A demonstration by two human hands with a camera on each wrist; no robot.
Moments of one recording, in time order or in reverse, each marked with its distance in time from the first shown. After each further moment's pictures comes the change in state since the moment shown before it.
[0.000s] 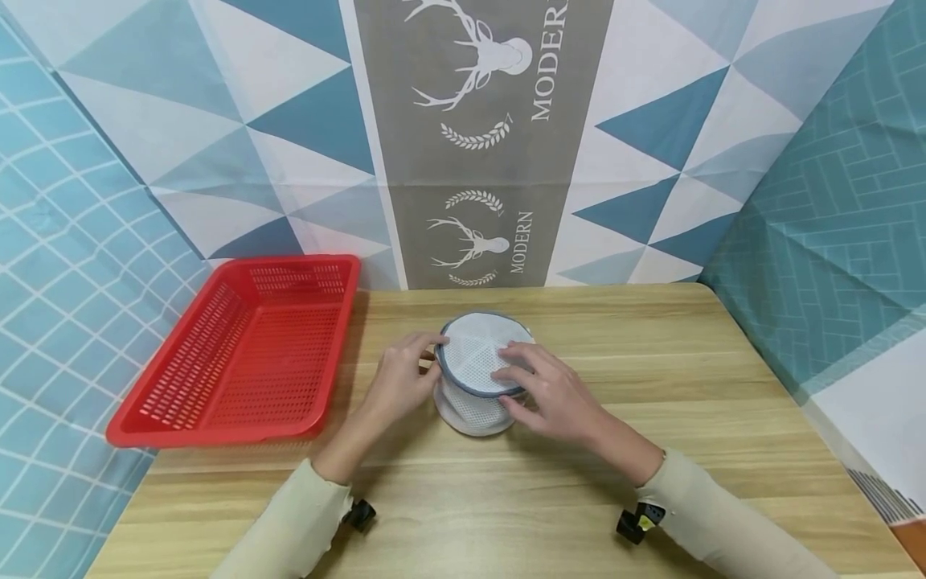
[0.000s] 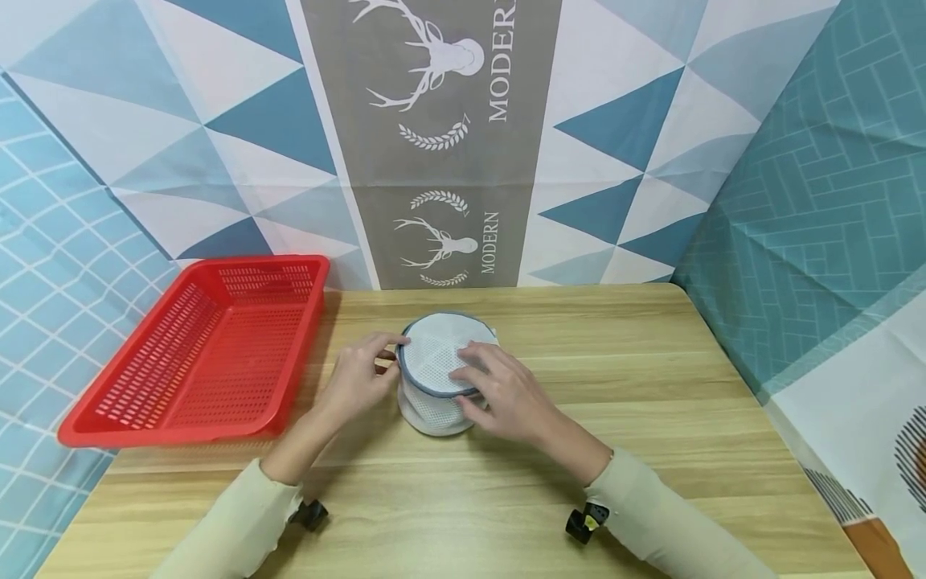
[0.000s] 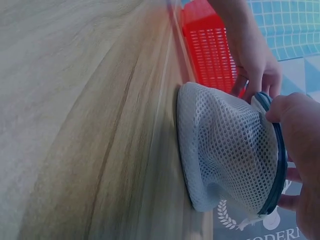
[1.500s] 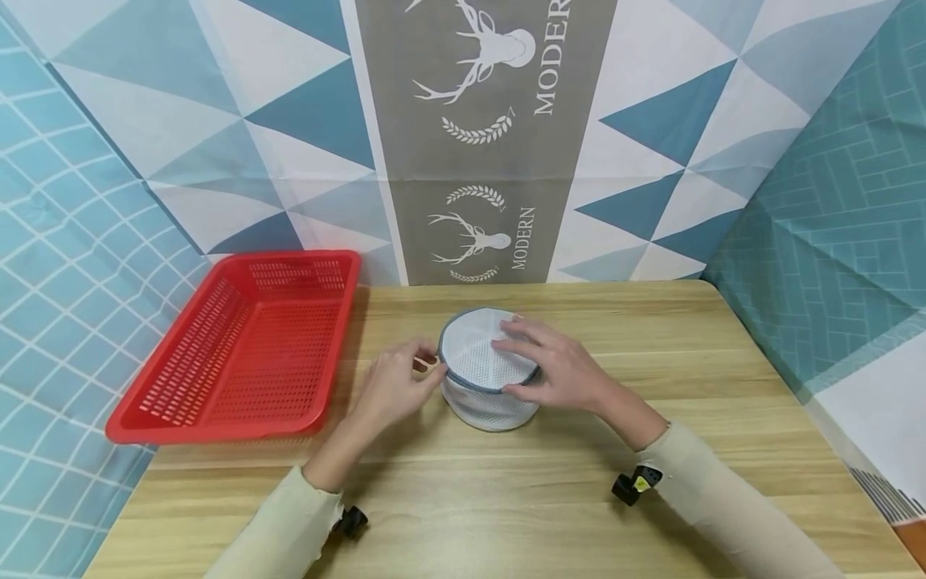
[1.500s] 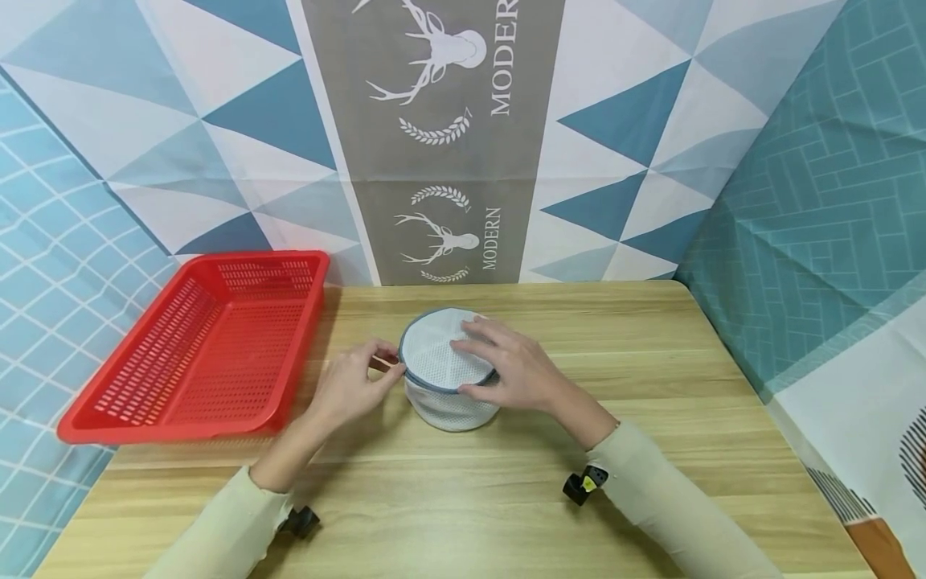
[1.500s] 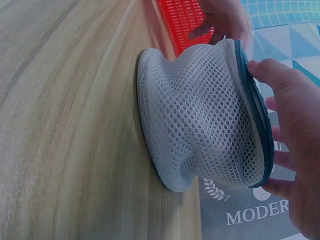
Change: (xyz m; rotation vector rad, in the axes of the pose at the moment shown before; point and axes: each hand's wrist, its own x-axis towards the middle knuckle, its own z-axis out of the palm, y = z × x) left_hand -0.010 -0.002 -0.008 0.063 -0.084 -0.169; right_hand 0.019 0.038 -0.008 0.045 -0.090 -0.025
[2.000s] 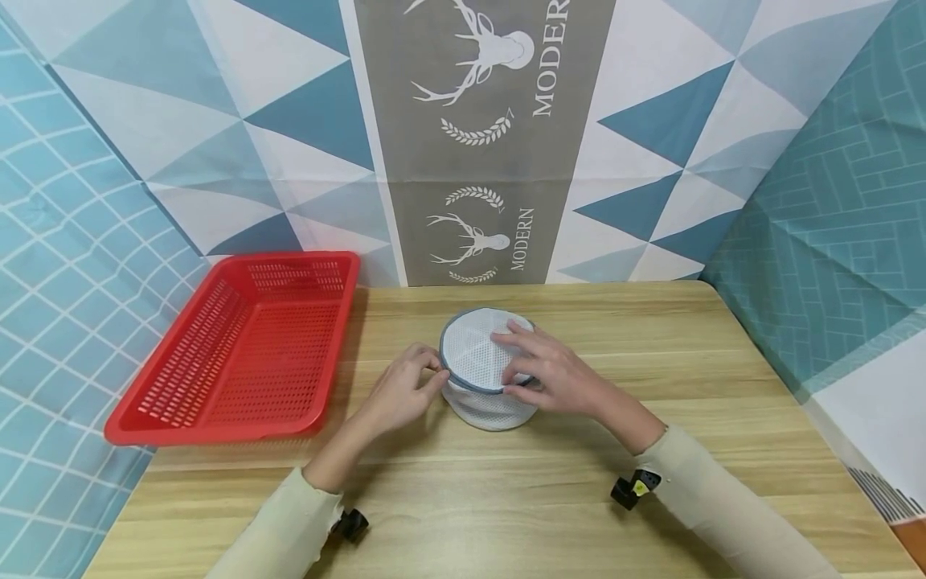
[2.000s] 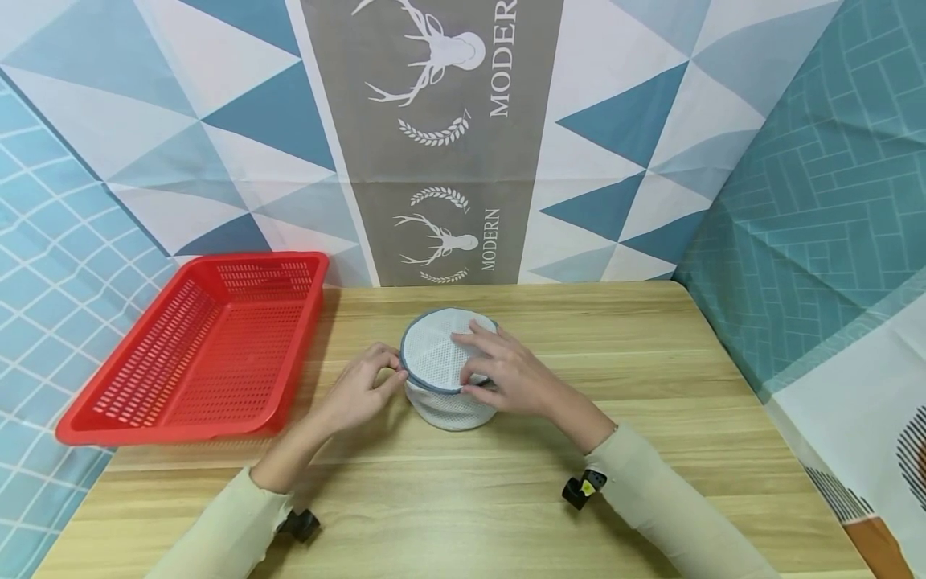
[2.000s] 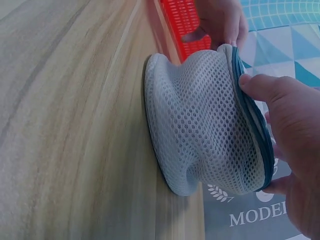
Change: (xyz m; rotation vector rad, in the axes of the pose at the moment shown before) left_hand -0.002 -0.005 0.007 -0.046 -0.129 0.081; right_hand -0.003 -0.002 0.006 0.056 0.006 -0.119
